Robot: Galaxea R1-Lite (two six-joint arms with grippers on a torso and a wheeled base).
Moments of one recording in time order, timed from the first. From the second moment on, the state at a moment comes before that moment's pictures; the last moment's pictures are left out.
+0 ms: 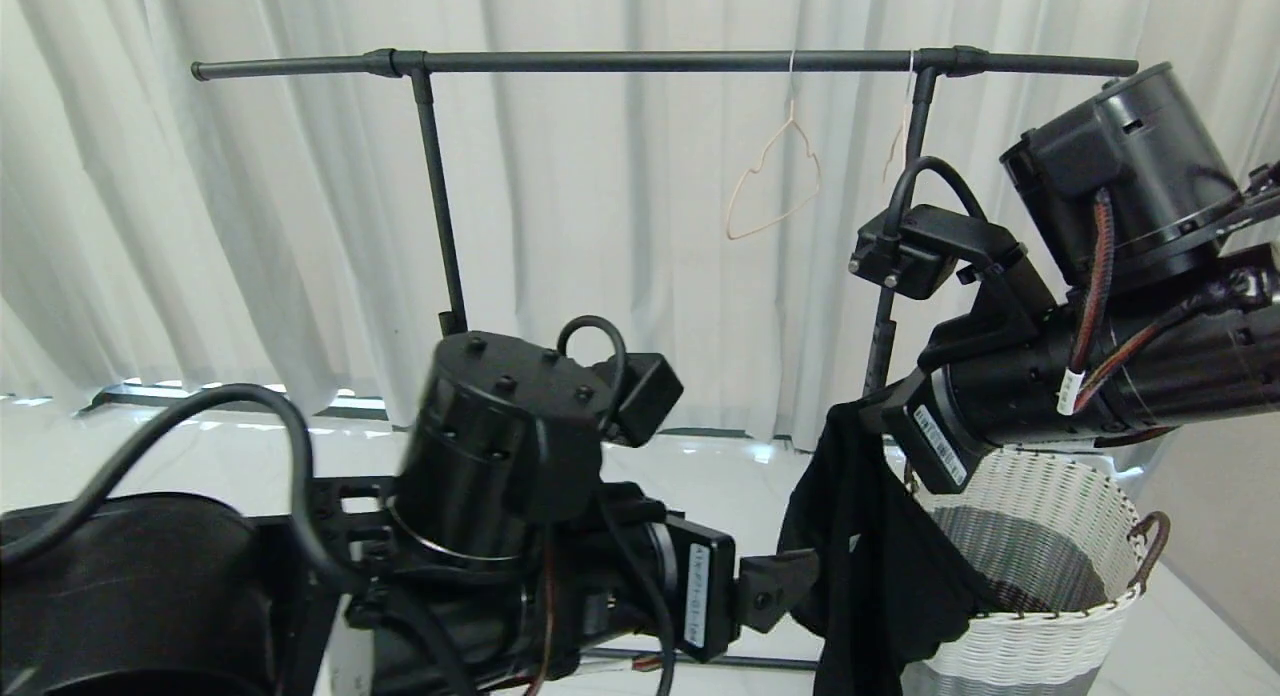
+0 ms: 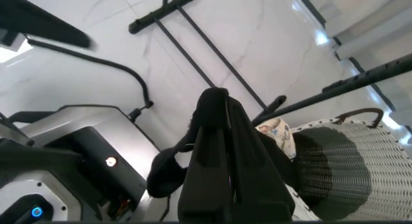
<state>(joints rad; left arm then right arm) -0.92 1.64 -0.90 -0.22 -0.04 -0.40 0.82 1.61 -1.44 0.53 -0.05 -0.08</state>
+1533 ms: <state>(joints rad) -0.92 1.97 -0.92 -0.24 0.10 -0.53 0.86 1.55 -1.46 0.56 -0.07 -0.06</state>
